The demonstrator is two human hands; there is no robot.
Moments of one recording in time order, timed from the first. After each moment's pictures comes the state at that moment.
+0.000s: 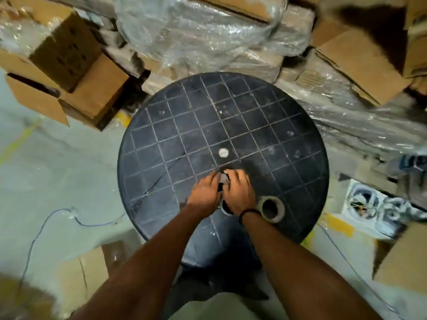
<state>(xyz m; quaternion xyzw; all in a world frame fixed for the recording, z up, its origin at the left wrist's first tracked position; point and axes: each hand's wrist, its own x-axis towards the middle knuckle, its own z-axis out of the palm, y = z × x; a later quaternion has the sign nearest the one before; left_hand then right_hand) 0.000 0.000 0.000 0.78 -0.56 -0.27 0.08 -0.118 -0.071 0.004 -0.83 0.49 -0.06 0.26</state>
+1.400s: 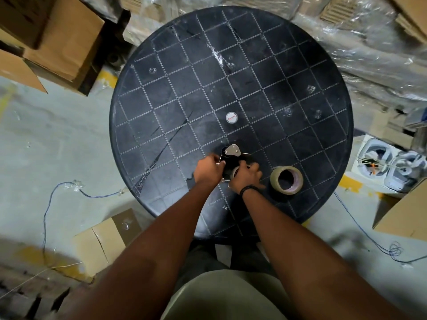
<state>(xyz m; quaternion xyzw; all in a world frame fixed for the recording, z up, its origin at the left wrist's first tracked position) 0.021 -0.010 -0.076 0.86 -0.27 -0.40 0.16 -0.096 -0.050 -0.075 -0.65 0.66 0.20 0.32</state>
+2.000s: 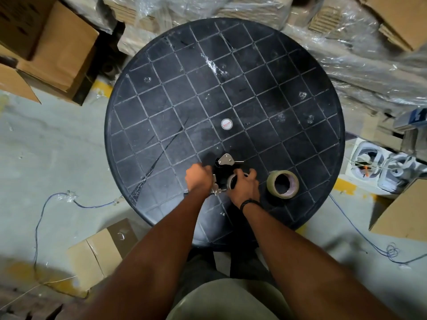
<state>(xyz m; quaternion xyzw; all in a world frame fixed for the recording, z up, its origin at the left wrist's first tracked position) 0.030 -0.009 -0.087 0.90 -0.16 -0.38 0.16 -0.114 -0.039 -0.075 -0.68 0.62 0.16 0.35</state>
